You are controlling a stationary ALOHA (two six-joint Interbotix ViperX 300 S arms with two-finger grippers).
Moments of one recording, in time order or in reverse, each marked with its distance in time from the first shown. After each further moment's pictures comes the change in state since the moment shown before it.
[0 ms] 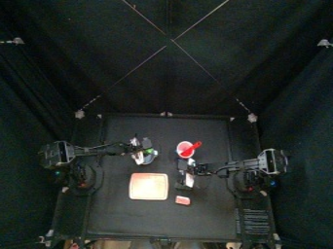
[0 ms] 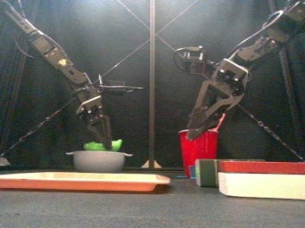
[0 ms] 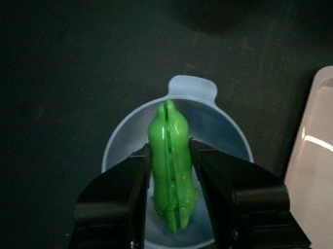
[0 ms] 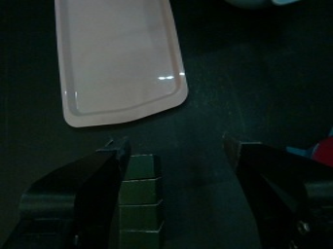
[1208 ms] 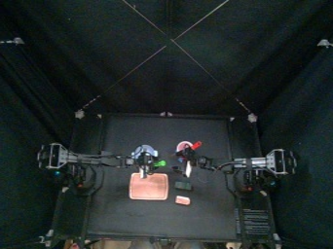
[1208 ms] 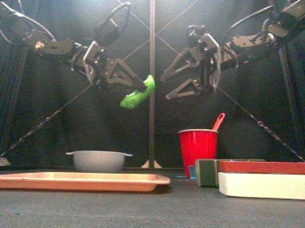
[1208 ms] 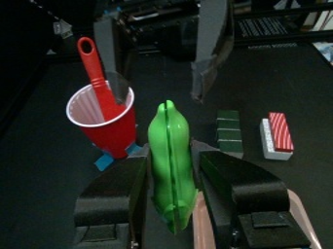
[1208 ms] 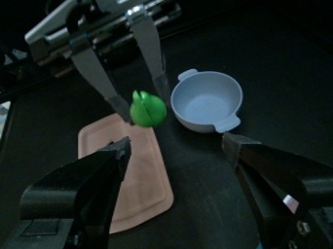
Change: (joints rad) left arm -0.241 -0.077 0.083 0.051 -0.626 0.009; right arm -0.075 -0.112 0.005 0.083 -0.347 0.002
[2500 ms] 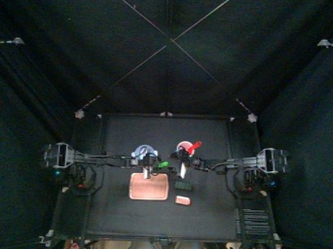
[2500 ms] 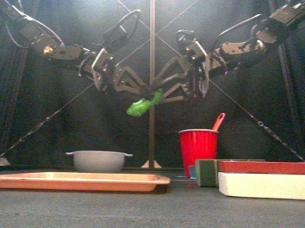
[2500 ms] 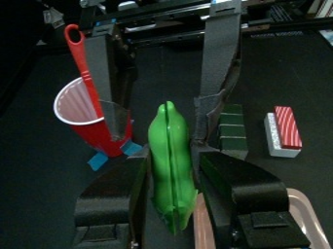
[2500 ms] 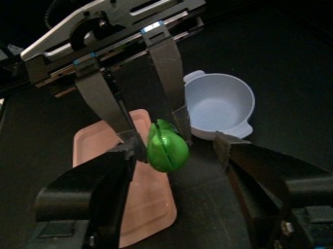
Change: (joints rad) left arm 0.003 0.075 -0.046 -0.002 -0.003 0.003; right arm 0.028 0.123 -0.055 -0.018 -0.058 0.002
